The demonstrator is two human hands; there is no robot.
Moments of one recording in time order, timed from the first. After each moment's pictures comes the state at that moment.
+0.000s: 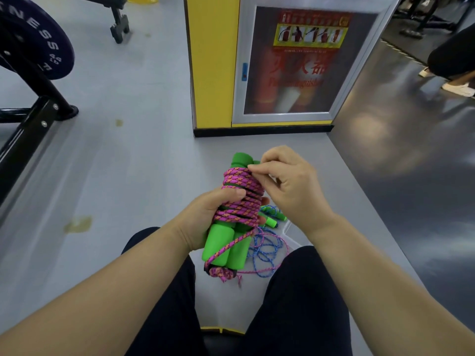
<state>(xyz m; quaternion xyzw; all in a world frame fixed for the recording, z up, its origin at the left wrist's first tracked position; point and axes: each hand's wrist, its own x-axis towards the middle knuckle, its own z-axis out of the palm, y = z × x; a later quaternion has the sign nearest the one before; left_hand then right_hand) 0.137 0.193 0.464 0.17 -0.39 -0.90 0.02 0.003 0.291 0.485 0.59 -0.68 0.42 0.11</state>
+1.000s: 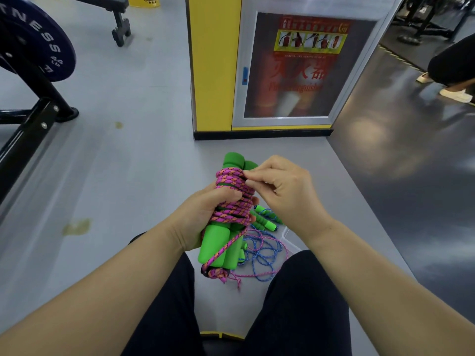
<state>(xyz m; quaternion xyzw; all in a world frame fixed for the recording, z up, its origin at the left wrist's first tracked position) 0.143 0.188 0.477 0.20 -0.47 -0.86 0.06 0.010 0.286 0.484 0.58 -0.69 0.44 0.06</state>
